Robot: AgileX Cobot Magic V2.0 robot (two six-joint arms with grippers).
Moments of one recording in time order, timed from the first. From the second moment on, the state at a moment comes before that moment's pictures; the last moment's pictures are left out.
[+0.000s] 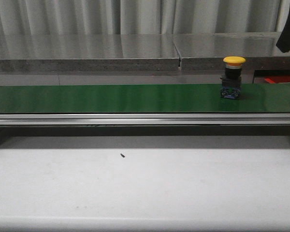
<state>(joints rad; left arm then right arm) -0.01 0.52 -0.59 -0.49 0.36 0.52 -0.14 1.63 -1.35 0.46 0.91 -0.62</state>
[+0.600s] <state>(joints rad) -0.02 0.52 -0.59 -0.49 0.36 0.52 -0.06 1.85 -1.51 0.46 0.84 -0.63</state>
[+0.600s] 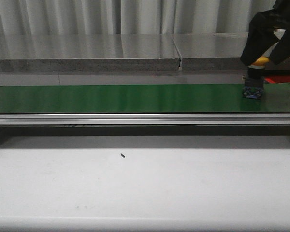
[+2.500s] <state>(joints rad) -0.02 0.52 -0.59 -0.49 0.36 0.52 -0.51 1.51 -0.76 0.36 0.46 -0.27</state>
